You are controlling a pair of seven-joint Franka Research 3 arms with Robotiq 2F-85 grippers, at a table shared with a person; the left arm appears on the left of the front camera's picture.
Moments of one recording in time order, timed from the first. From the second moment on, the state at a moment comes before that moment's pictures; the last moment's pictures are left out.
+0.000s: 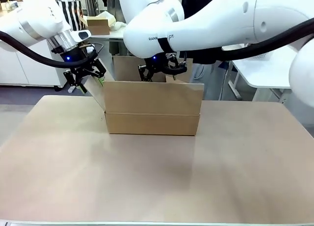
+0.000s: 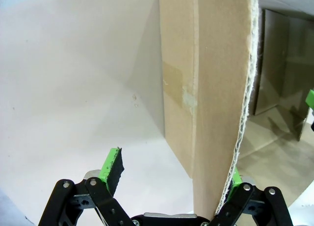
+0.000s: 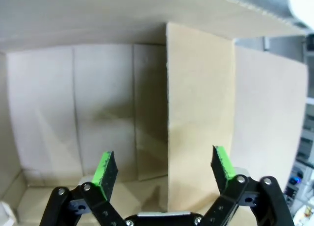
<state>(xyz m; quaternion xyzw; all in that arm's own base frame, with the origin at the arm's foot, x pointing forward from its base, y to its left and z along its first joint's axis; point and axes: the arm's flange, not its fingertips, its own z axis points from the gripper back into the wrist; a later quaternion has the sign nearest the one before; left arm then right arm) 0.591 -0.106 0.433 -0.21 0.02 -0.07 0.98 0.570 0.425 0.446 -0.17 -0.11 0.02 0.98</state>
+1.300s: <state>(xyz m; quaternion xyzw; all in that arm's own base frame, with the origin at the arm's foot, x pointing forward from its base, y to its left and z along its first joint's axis) 0.591 -0.106 0.433 -0.21 0.02 -0.07 0.98 0.596 0.393 0.397 -0.23 -0.10 -0.02 0.97</state>
